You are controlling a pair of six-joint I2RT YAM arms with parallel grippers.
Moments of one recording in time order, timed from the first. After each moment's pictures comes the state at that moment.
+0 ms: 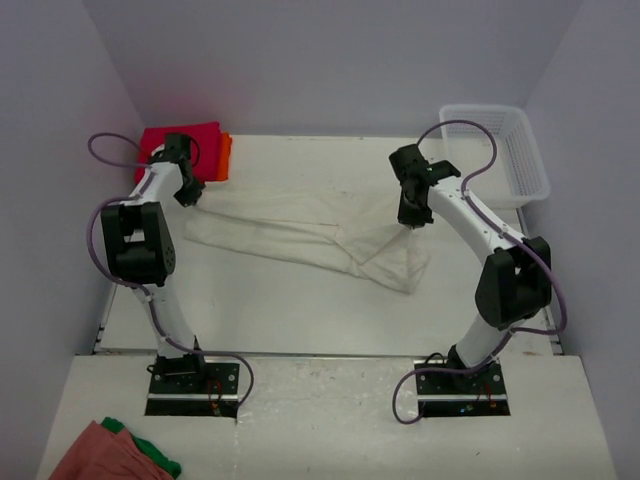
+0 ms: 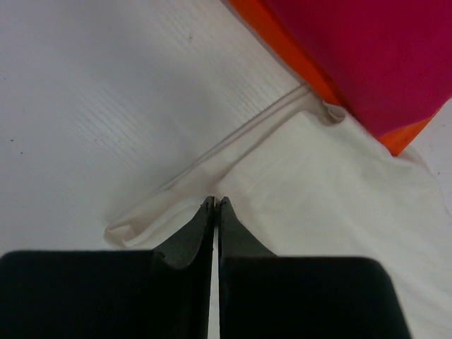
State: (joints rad) left arm 0.10 2.00 1.55 -0.65 -0.28 -0.68; right arm 0.37 1.69 1.46 -1.01 0.35 0.54
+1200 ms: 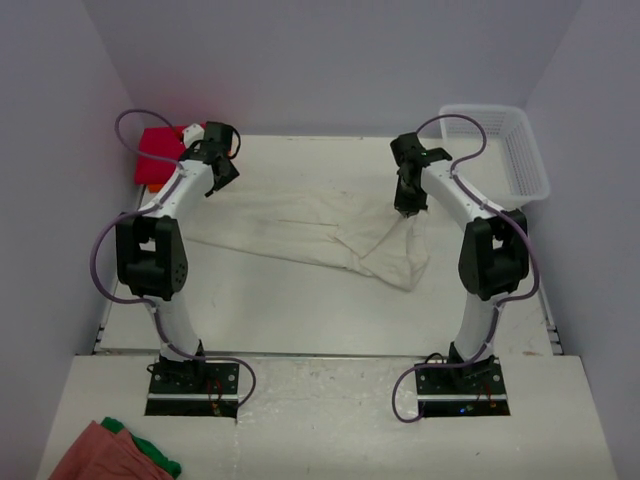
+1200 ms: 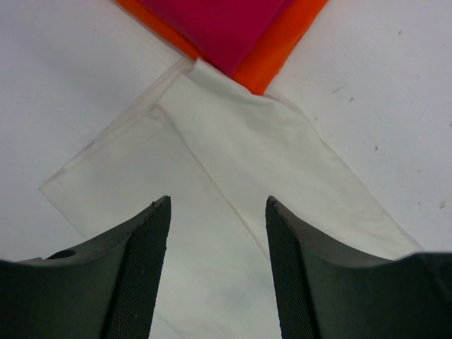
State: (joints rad) left arm -0.14 1.90 1.59 -0.63 -0.48 -0.75; right arm 0.29 1.93 1.63 -0.95 0.26 0.49
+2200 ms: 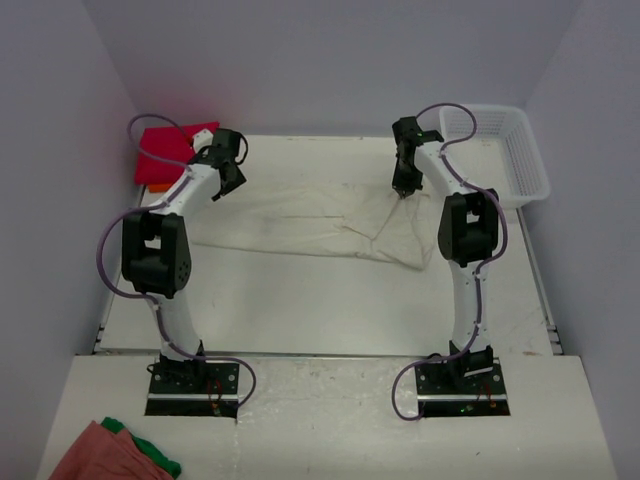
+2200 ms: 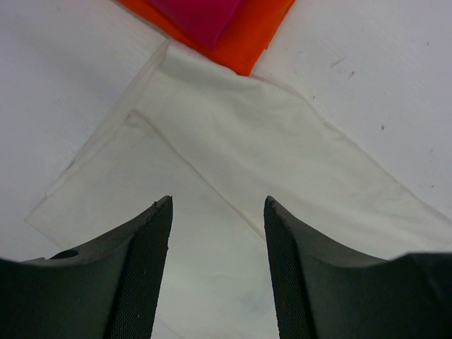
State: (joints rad) left arm -0.17 1.93 1.55 -0.58 -0.46 -0.73; right arm 0.21 2.33 2.09 -1.00 0.22 0.44
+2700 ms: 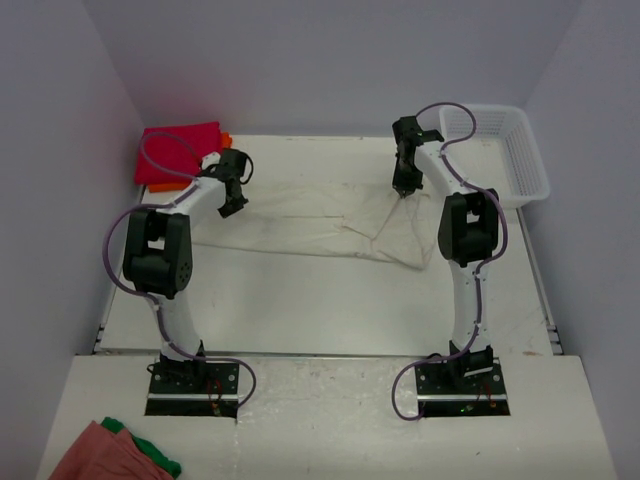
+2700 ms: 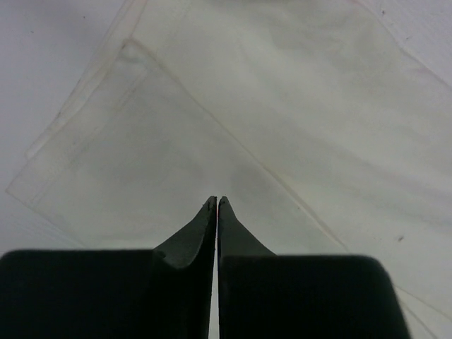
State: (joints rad) left arm -0.19 1.93 1.39 -0.54 -0.42 -0.72; right arm 0.21 2.33 2.09 -1.00 0.22 0.42
